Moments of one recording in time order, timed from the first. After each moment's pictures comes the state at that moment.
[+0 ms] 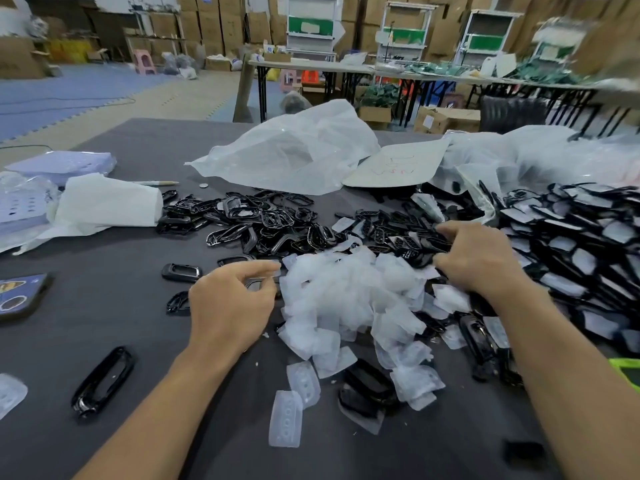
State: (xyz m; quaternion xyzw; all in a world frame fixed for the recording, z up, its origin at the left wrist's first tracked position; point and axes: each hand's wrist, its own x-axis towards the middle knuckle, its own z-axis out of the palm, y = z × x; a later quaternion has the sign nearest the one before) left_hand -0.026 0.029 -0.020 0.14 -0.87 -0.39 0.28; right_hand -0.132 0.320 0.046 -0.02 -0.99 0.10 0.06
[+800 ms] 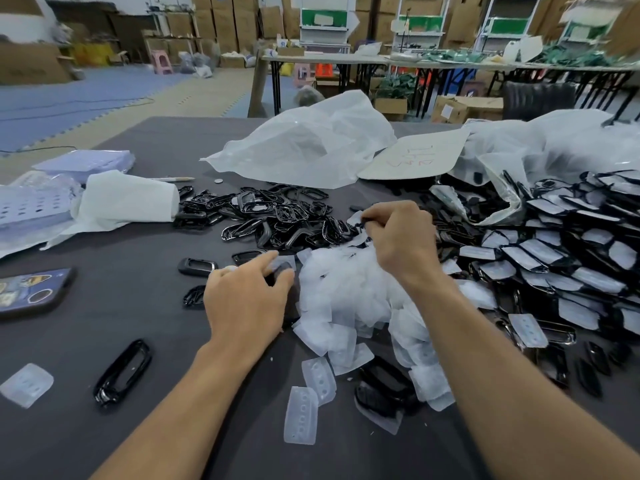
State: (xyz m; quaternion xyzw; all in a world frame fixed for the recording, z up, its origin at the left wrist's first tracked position) left_hand -0.036 0.029 -0.035 0.19 -0.90 -0.28 0.29; right_hand -0.137 0.212 0.020 0.08 -0.90 0.41 0.15
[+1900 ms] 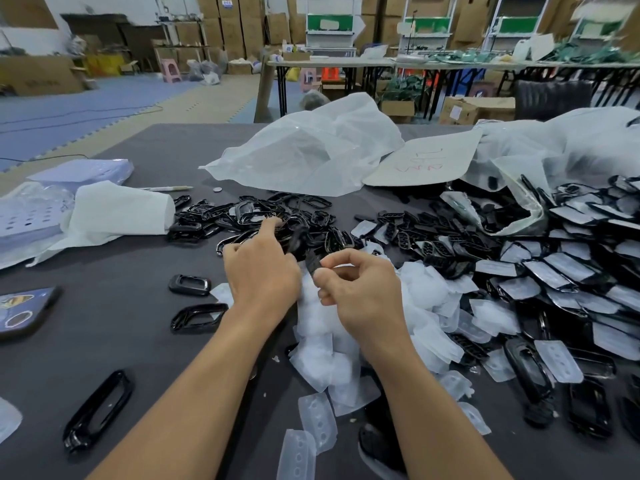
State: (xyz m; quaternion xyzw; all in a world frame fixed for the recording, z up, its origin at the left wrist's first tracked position) left_hand -0.111 0.031 -0.017 0.19 -0.92 -0.24 0.26; right_hand -0.099 0.171 -0.019 0.07 -0.76 0.65 0.02
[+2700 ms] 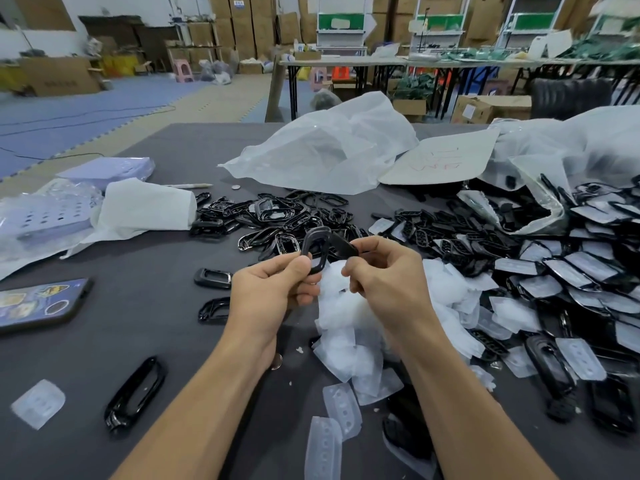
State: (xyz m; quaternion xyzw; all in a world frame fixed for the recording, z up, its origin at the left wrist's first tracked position) left_hand -0.050 0.029 -0.015 0.18 -0.58 -0.78 0.16; right_hand -0.097 0.173 -0.006 0.08 -0.70 0.71 0.01
